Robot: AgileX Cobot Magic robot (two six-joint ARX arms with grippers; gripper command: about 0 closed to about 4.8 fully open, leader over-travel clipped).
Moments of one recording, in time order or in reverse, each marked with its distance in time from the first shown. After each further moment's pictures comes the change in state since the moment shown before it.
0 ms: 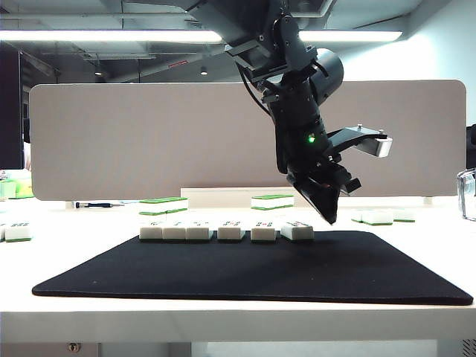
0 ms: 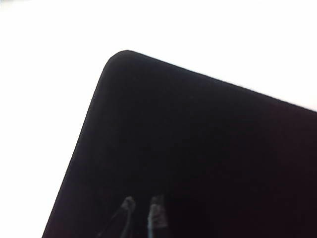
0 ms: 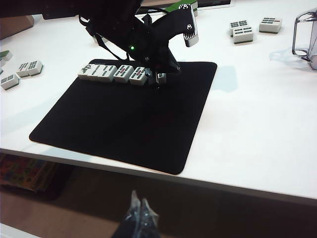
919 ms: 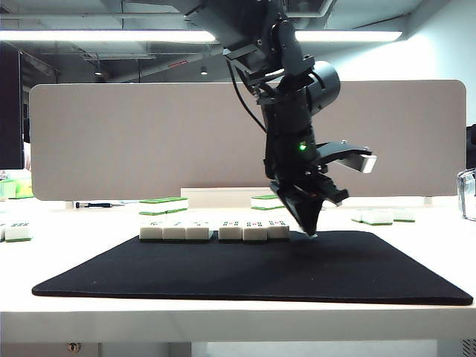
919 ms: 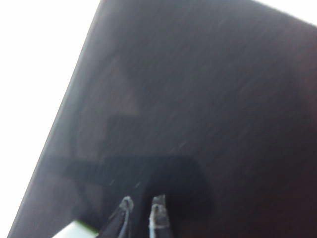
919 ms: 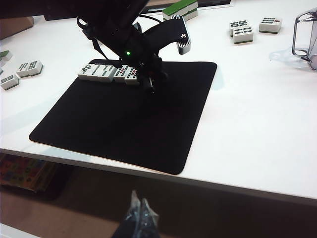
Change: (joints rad) left arm 0.006 0.006 0.000 -0.103 -0.092 -0.079; right arm 0.000 0.000 0.000 0.000 0.000 0.000
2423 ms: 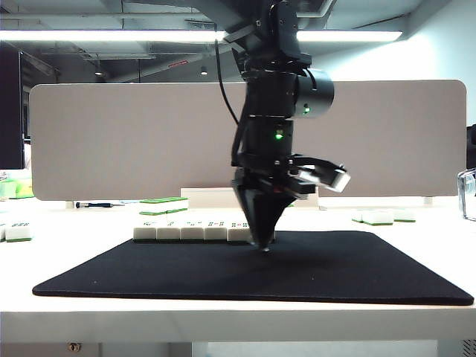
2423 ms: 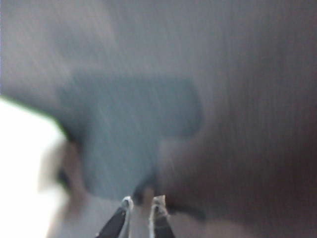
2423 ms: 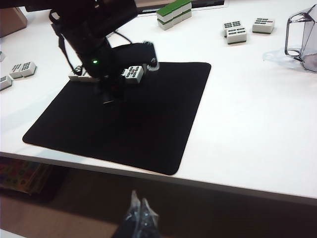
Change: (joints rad) left arm -0.006 -0.037 0.002 -0.422 -0.055 -0.086; right arm 0.000 0.000 0.000 0.000 0.021 0.000
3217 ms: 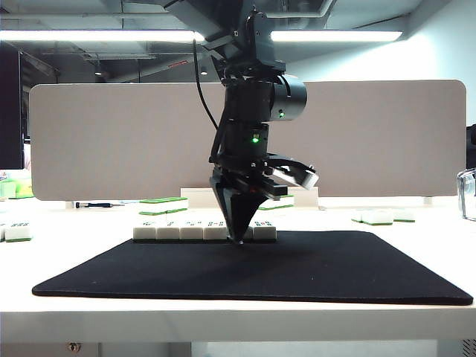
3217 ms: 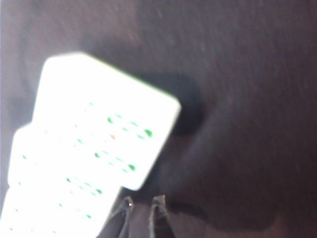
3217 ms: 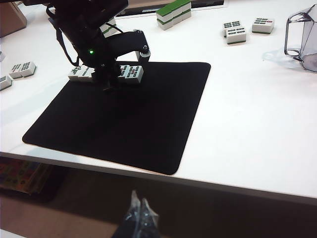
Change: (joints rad) left arm 0.073 0.000 0.000 0.035 -0.054 -0.004; right arm 0.000 0.000 0.000 0.000 0.001 0.000
